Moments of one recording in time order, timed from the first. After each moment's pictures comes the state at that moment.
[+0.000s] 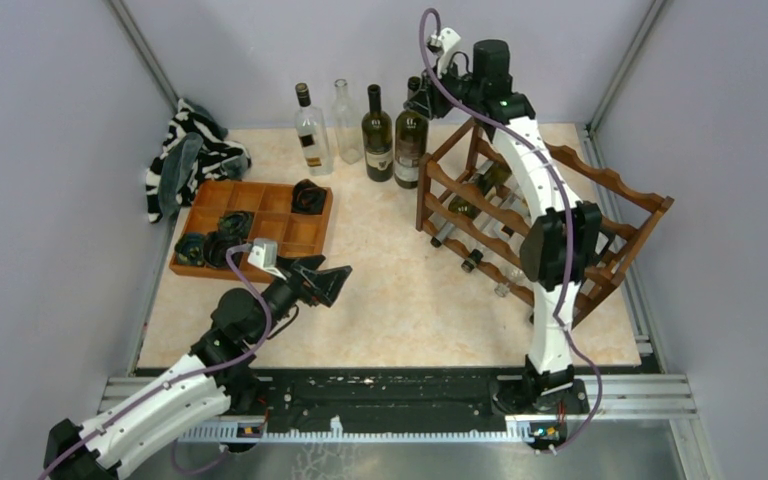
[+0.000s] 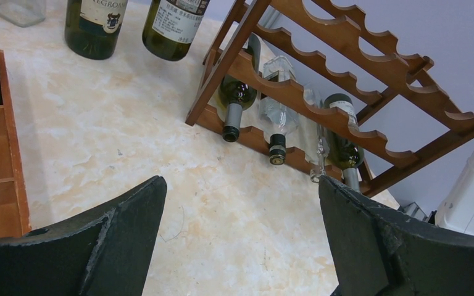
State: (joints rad) left arm -0.78 0.50 0.23 0.36 -0.16 -0.54; right arm 0.28 2.09 2.18 -0.37 -0.66 -0.16
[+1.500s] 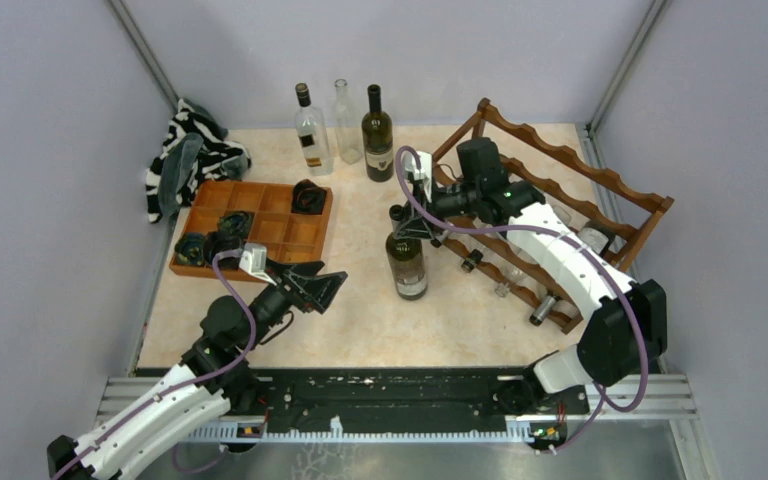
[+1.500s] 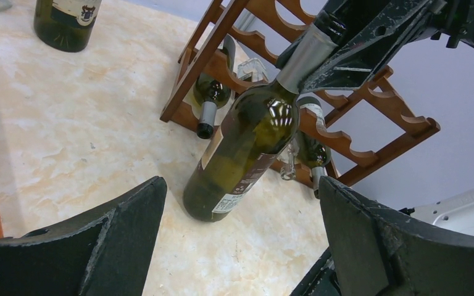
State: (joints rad) left arm -0.78 0.37 0.22 0.26 -0.11 -0.62; right arm 0.49 1.44 1.28 -0.46 -0.94 -0.48
